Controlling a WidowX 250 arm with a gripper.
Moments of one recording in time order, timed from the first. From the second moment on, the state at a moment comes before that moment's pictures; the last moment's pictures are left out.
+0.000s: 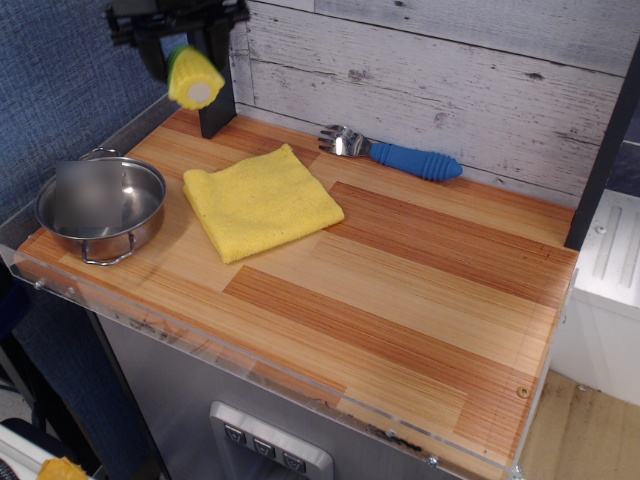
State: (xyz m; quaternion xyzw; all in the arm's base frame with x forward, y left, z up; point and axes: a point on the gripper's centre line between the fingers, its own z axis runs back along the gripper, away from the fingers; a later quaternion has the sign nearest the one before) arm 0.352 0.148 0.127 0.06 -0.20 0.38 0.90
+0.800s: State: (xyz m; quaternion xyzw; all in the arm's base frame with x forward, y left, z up) arm 0.306 -0.016 0.146 0.02 -0.22 0.18 0.96
